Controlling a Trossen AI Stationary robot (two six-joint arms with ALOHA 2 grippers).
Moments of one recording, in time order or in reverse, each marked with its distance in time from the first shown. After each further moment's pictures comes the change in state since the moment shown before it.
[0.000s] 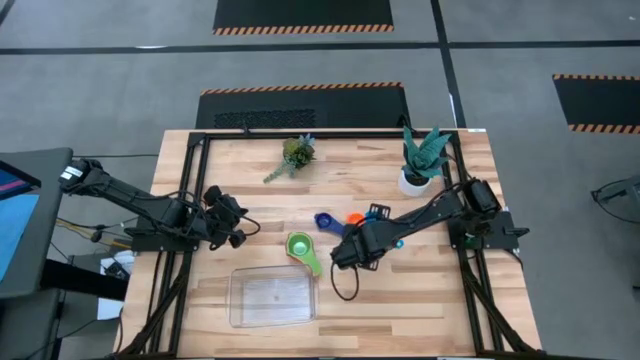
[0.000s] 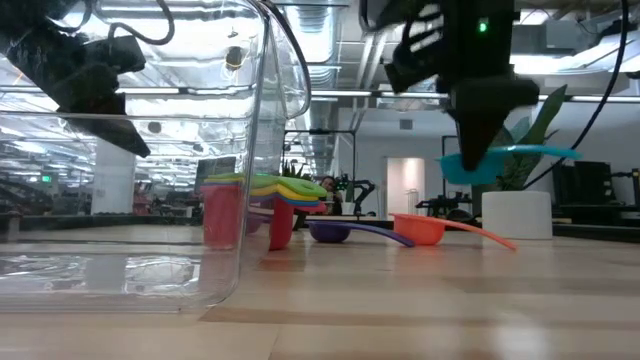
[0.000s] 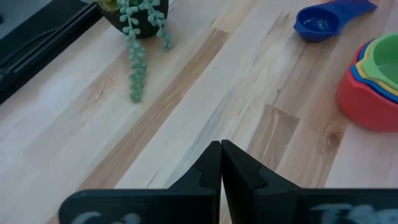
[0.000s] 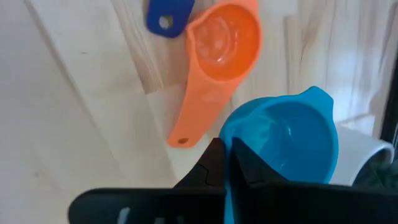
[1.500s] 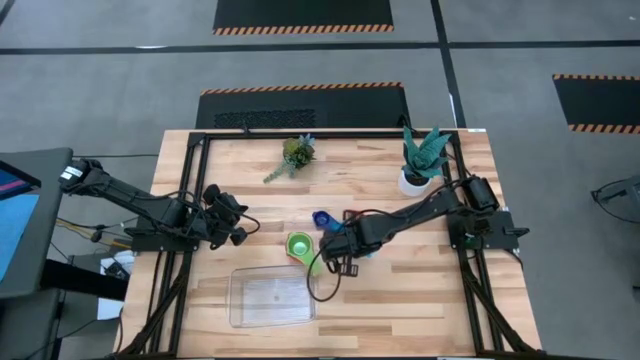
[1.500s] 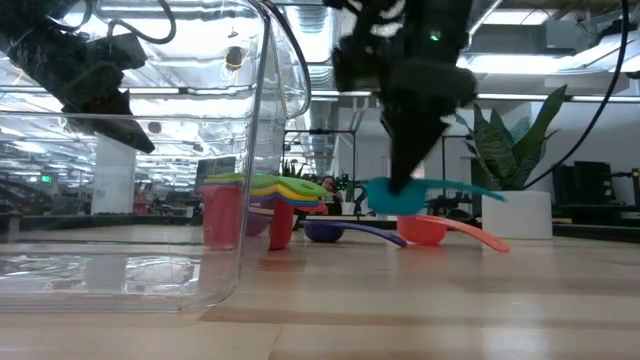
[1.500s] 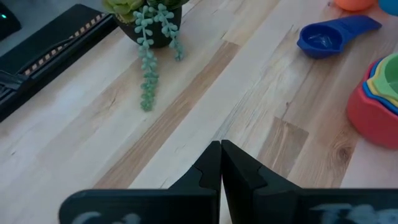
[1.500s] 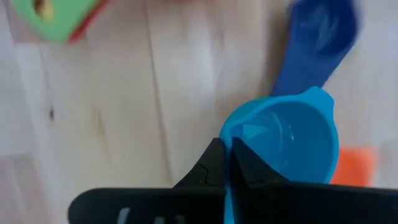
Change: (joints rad) left arm 0.000 0.000 0.000 0.009 -0.055 -0.015; right arm -0.052 0.000 -0.051 0.504 -0.172 -0.254
